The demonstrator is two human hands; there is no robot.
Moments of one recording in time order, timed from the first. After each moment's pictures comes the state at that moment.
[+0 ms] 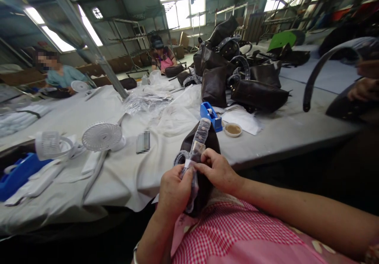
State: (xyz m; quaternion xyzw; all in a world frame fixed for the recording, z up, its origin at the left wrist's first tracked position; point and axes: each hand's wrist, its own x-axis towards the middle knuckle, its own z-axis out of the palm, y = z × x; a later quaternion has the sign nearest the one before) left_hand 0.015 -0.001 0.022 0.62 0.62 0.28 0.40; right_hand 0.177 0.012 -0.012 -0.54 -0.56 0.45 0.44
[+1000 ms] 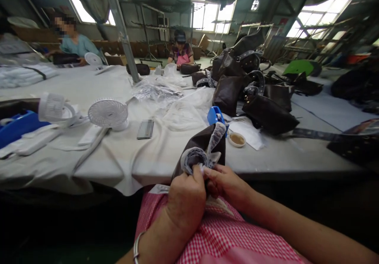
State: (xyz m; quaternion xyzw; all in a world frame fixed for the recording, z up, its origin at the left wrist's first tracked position) left_hand 0.032 -0.033 0.005 0.80 0.55 0.20 -0.15; right_hand 0.183 -0.009 -0.016 -0.43 -0.35 0.74 0.38
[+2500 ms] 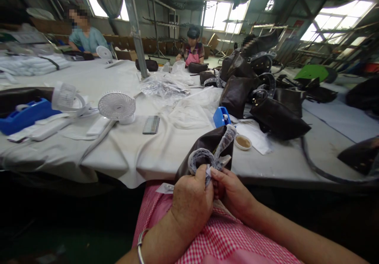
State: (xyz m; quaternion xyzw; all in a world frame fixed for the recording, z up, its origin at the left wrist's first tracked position) left_hand 0.028 -0.041 -0.003 0.75 0.61 0.24 0.09; right_hand 0.166 -0.019 -0.028 -0.41 -0.27 0.75 0.44
